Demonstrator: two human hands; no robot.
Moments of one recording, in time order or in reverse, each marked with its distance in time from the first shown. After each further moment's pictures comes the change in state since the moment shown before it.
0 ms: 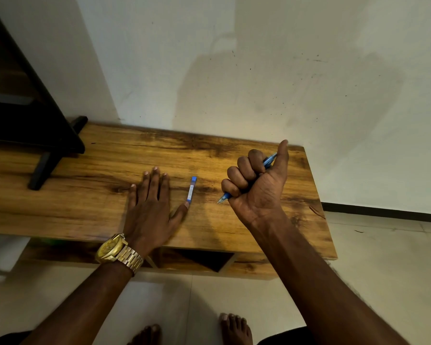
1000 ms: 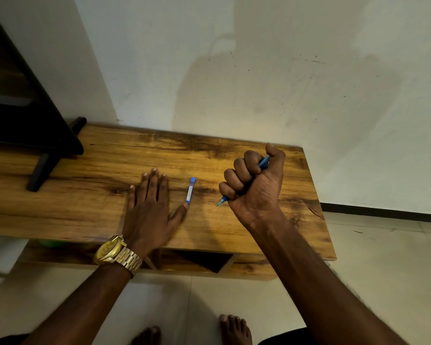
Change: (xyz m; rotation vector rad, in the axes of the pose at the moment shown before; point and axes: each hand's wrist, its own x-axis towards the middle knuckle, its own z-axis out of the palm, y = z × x) left_hand 0.000 0.001 0.000 0.002 0.001 -0.004; right_hand -0.001 -0.002 0.003 -0.101 0.046 0.008
